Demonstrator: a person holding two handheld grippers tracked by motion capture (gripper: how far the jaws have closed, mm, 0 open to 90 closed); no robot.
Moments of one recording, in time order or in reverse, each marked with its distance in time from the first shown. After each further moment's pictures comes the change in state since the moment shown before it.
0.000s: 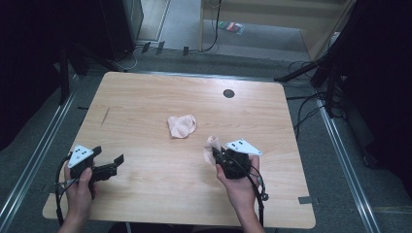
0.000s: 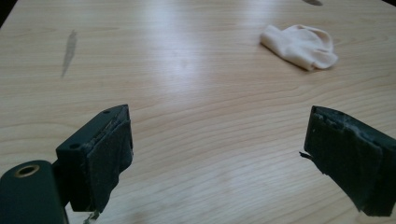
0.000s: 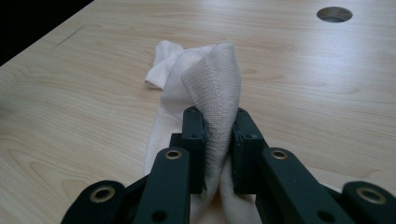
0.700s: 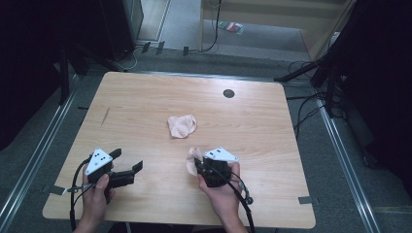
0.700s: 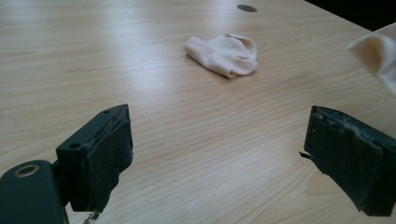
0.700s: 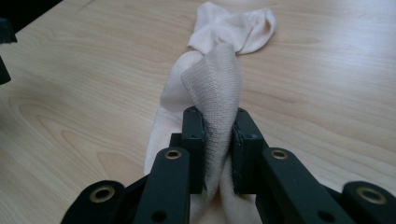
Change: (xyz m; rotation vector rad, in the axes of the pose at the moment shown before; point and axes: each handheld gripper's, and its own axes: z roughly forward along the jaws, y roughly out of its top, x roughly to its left) left arm -0.053 0.006 0.000 -0.023 -0.138 0.066; right arm 0.042 -0.022 0.024 0.086 0.051 -0.039
